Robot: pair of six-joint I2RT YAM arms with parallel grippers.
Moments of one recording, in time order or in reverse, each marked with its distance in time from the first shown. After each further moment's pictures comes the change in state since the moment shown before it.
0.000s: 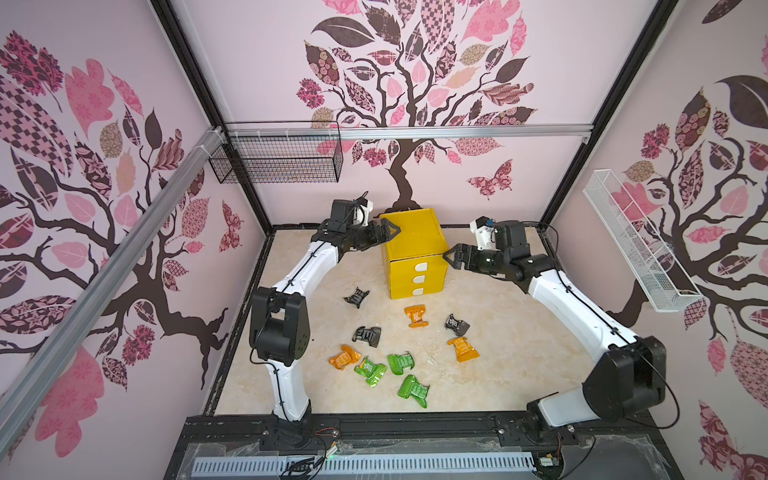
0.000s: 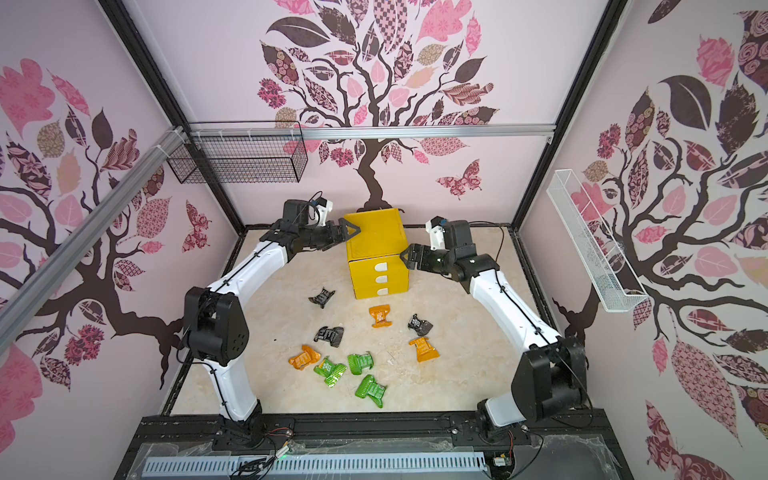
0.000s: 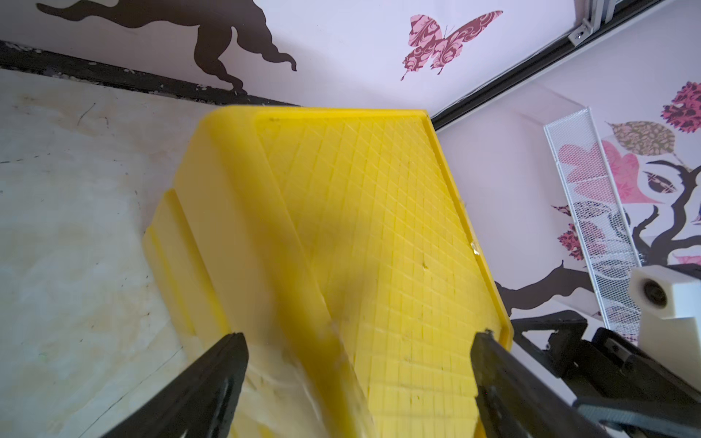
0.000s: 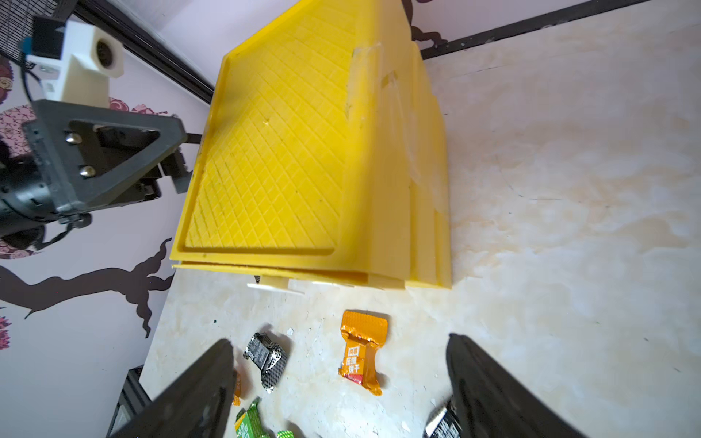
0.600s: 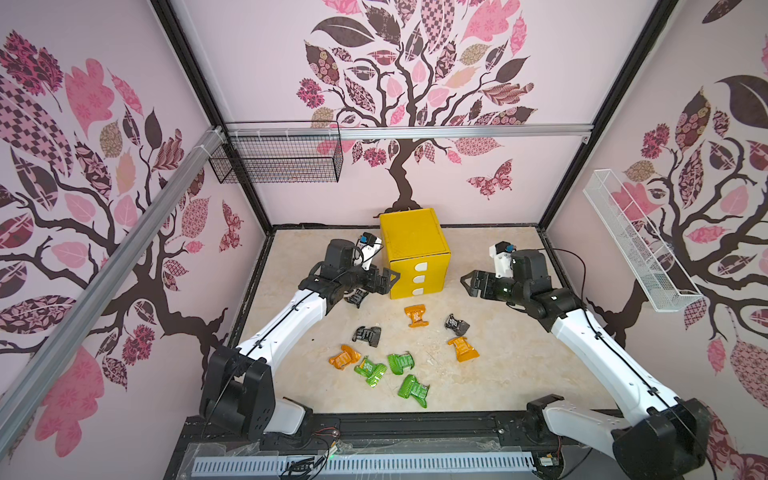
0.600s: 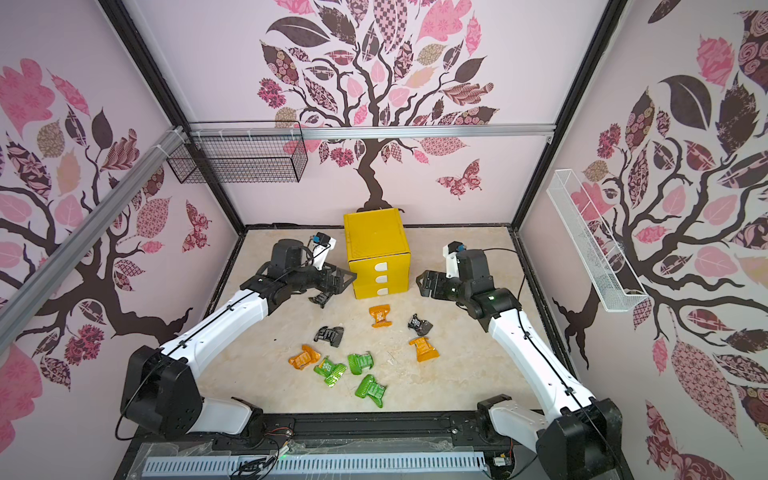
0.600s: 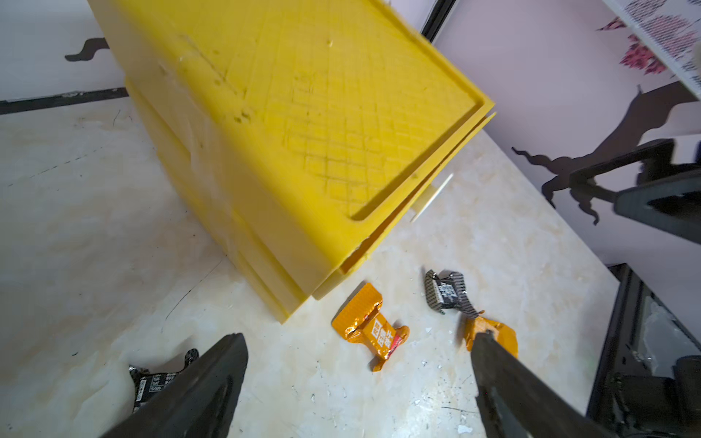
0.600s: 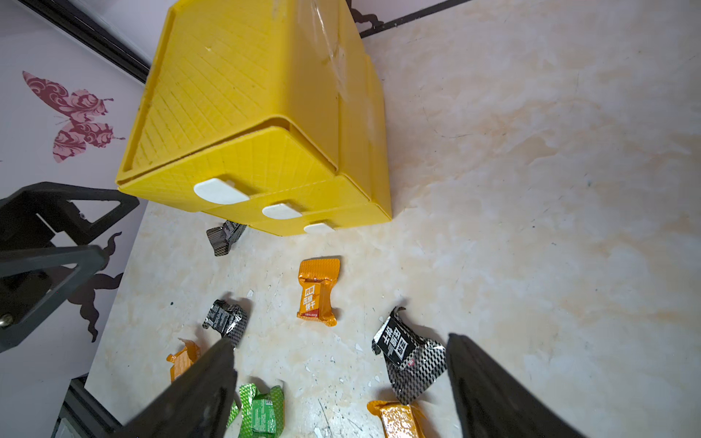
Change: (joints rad) left arm -0.128 -0.407 -0.535 0.100 -0.174 0.378; right arm 0.001 -0.286 -0.266 -0.047 0.113 0.007
